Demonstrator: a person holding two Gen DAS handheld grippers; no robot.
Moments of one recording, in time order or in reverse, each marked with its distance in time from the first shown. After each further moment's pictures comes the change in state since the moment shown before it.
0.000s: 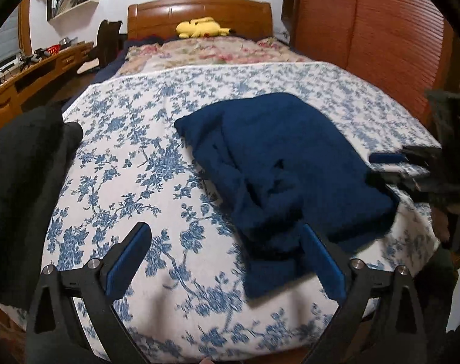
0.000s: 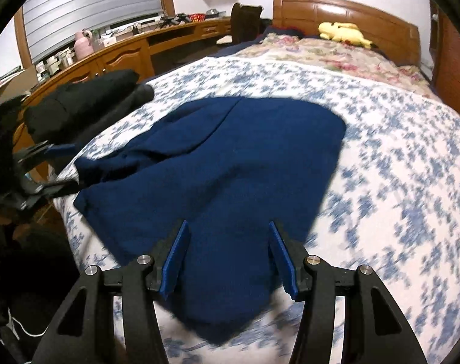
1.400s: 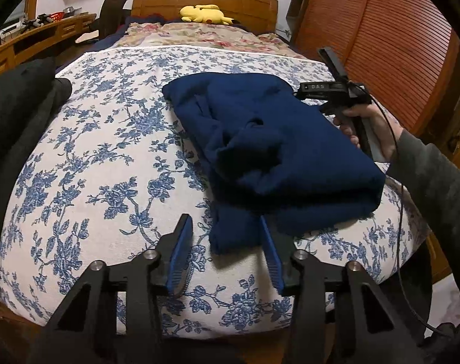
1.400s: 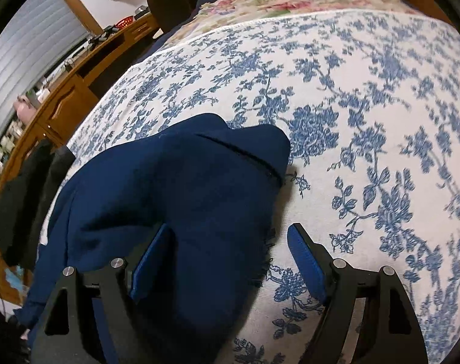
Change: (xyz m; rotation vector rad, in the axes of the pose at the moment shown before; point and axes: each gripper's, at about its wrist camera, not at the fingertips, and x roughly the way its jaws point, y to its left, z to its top) left arm 0.010 -0.007 -0.031 -0.125 0.052 -0.103; right arm 0.167 -0.148 0.088 0.372 0.149 0.081
